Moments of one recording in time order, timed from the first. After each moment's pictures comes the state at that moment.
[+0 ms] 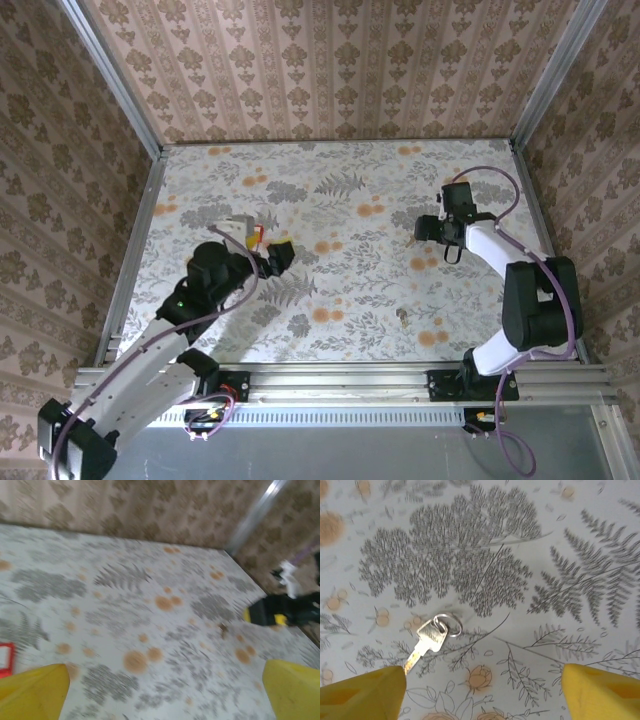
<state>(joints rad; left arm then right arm) -0.64 0.74 0.52 -0.03 0.07 -0.42 0.06 1.57 0.94 -0.40 0.04 0.21</state>
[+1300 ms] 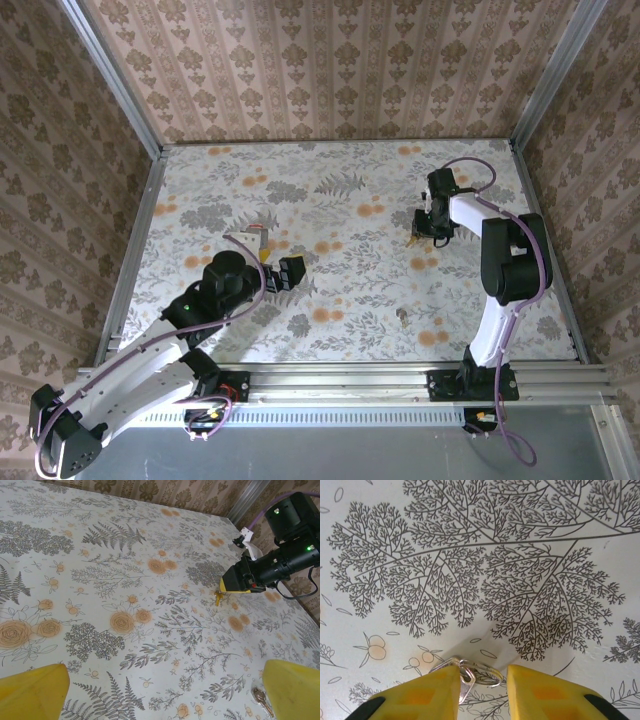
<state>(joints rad) -0.79 0.74 0.53 -0.15 -0.07 -0.51 0.06 1.90 1.23 -0.59 -0.07 0.21</state>
